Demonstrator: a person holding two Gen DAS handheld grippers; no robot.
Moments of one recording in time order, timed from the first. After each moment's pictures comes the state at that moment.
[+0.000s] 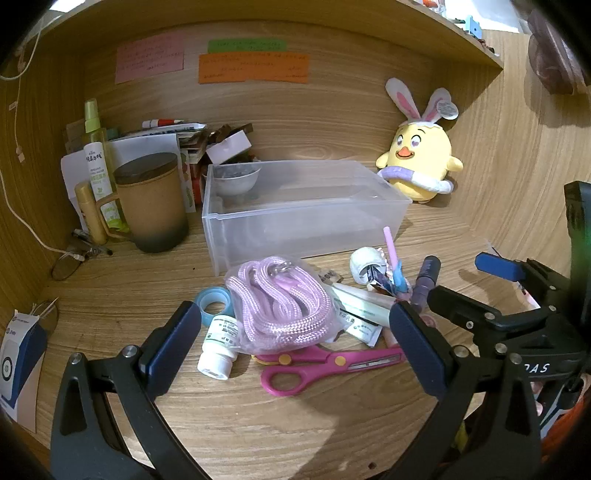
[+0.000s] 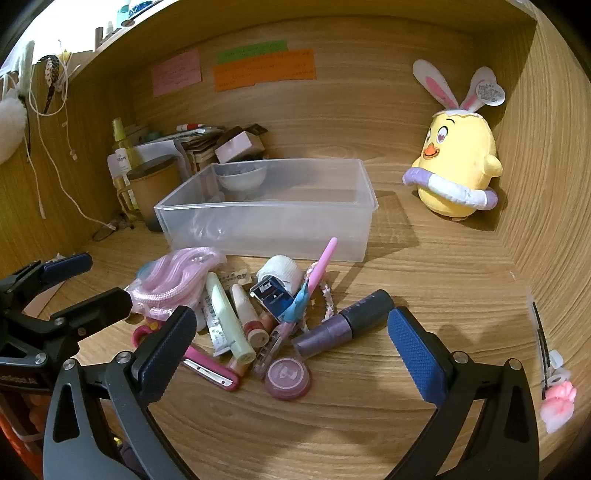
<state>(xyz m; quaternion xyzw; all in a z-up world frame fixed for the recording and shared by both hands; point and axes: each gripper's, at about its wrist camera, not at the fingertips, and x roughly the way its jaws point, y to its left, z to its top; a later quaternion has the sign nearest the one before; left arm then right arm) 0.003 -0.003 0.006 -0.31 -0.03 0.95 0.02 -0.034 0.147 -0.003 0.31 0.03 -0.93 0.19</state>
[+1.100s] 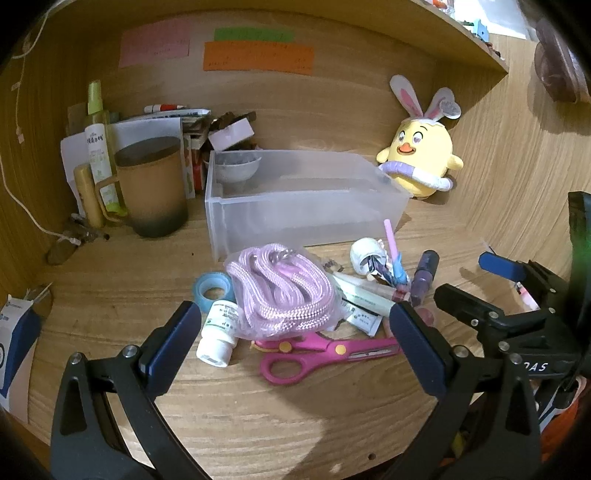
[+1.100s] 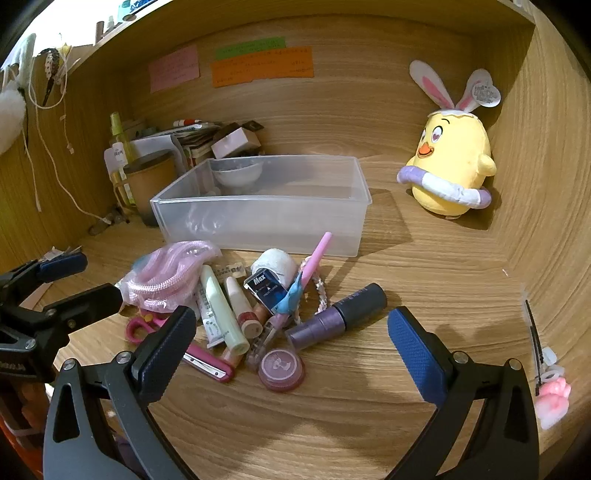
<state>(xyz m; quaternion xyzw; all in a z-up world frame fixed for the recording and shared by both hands) 0.007 -0.011 -0.001 -0.33 -0.05 0.94 0.03 -0.028 0.147 -0.005 0.31 0.04 -0.93 0.18</state>
